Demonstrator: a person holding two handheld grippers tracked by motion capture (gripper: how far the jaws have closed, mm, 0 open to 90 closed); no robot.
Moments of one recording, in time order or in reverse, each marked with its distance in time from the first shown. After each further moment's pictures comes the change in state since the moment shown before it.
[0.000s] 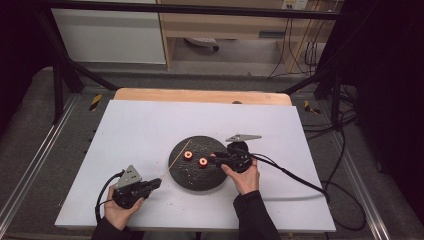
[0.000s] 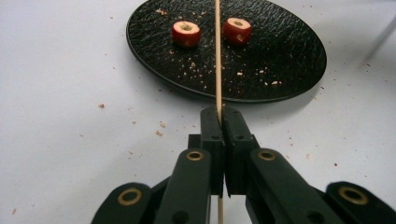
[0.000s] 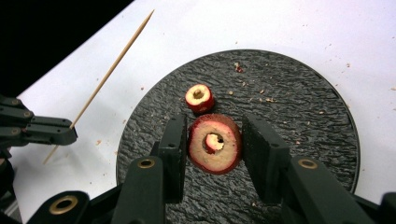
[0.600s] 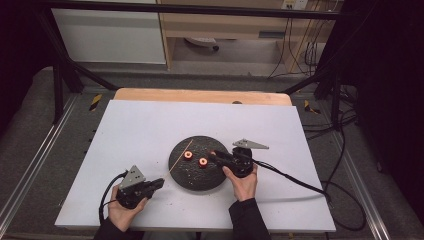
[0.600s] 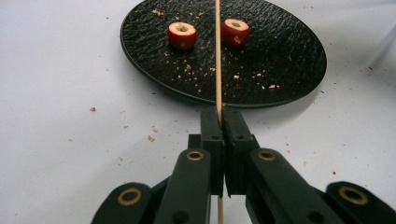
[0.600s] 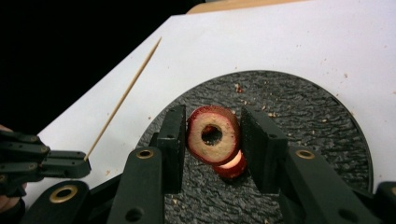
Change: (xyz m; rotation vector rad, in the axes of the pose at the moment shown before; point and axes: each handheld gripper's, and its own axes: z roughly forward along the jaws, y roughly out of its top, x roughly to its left) left arm -0.007 0.002 0.007 0.000 0.010 -0.006; right arm -0.004 -0.021 0.002 -0.206 0.038 0.095
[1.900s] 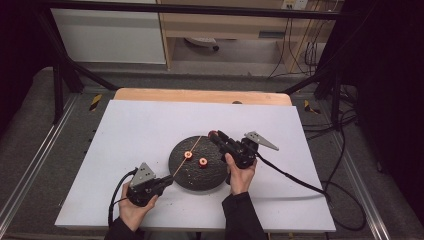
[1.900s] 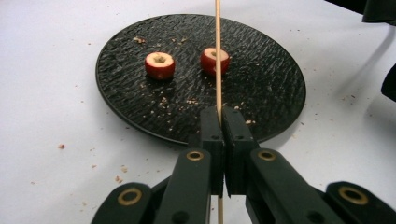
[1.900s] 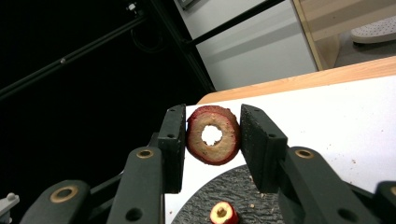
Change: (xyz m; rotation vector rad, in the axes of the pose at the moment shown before) left arm -0.021 0.020 0.013 -0.038 -0.003 -0.007; right arm 0.000 0.020 -0.003 -0.357 0.049 0.106
